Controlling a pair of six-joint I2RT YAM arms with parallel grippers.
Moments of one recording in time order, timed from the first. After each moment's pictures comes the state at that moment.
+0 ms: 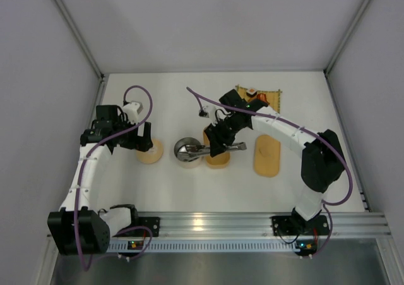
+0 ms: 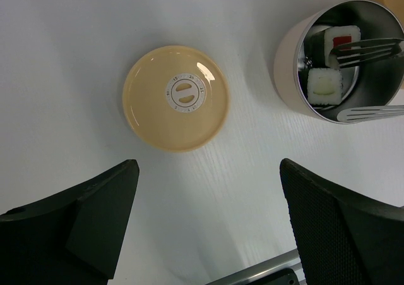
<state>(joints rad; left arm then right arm) 0.05 1.13 1.00 -0.79 0.34 0.22 0.67 1.75 1.44 -0.82 -0.59 -0.20</state>
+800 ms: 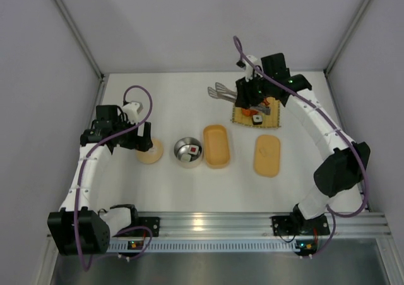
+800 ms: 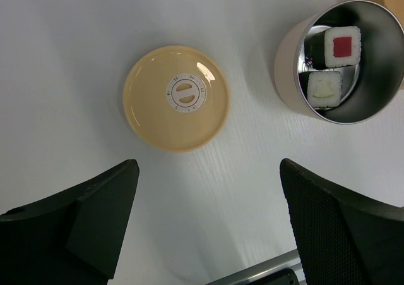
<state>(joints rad) 0.05 1.13 1.00 -0.79 0.34 0.22 0.41 1.64 1.66 -0.79 -0.42 -0.15</state>
